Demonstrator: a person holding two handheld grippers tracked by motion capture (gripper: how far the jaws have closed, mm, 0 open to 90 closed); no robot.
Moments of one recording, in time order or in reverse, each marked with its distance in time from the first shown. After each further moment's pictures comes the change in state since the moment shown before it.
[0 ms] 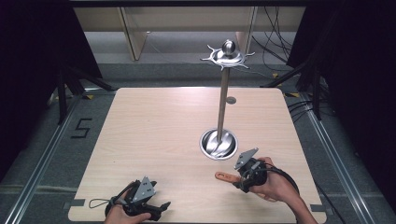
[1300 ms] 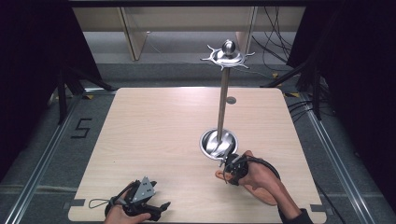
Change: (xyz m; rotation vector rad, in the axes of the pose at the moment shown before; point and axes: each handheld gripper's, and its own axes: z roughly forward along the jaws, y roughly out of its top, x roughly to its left) left arm -0.001 0.000 0.000 -0.002 -0.006 -0.009; right arm -0.009 0.040 0.037 0.295 0.055 -0.063
